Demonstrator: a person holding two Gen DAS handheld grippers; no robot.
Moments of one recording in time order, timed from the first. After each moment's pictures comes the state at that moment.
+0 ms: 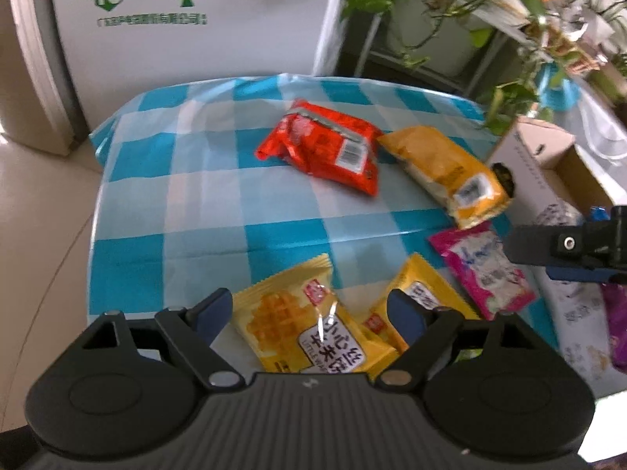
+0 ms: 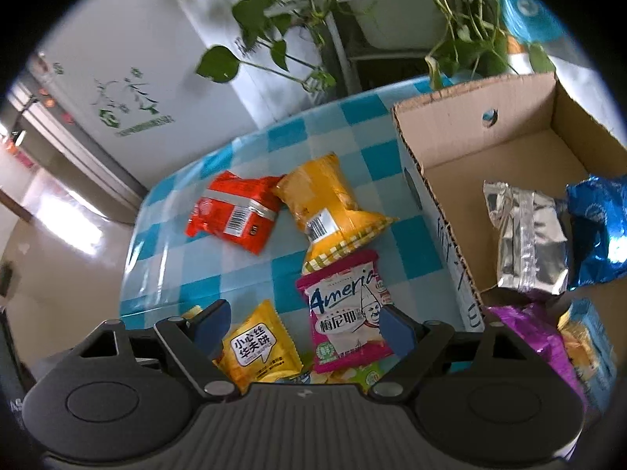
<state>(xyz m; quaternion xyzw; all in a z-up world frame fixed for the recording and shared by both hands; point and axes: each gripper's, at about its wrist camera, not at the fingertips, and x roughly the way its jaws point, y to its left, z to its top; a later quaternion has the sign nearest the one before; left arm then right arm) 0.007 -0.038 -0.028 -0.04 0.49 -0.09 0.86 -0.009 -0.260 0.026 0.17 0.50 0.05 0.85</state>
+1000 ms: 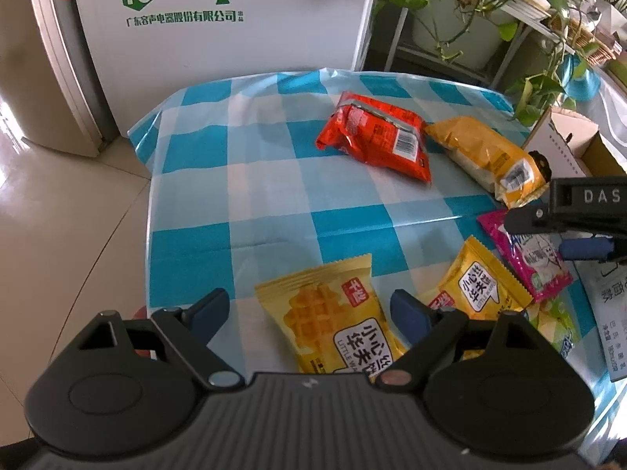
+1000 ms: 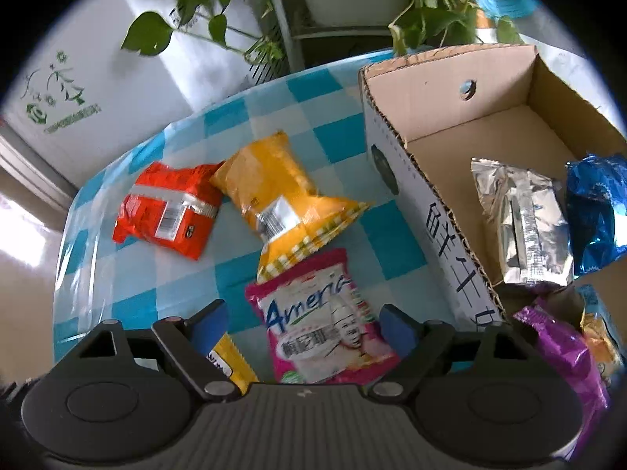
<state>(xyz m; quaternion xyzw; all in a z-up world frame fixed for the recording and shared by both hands) 0.000 -0.009 -0.029 -0.01 0.50 -0.07 0.86 0.019 -0.242 -0.011 0.15 0.52 -0.04 0.84</state>
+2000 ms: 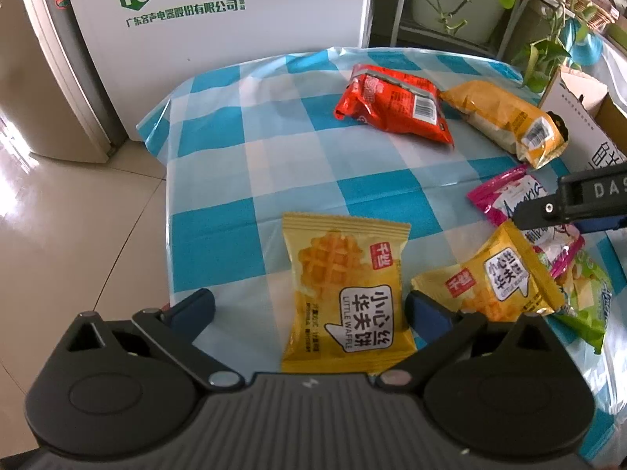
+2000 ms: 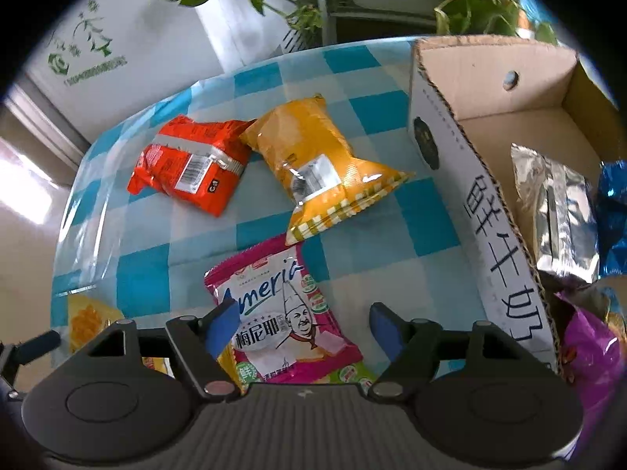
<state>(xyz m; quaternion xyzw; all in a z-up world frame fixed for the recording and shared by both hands) -0.010 -0.001 -0.045 0.04 0.50 -0.07 0.86 0.016 -0.220 -0.025 0.10 0.55 0.00 0.83</state>
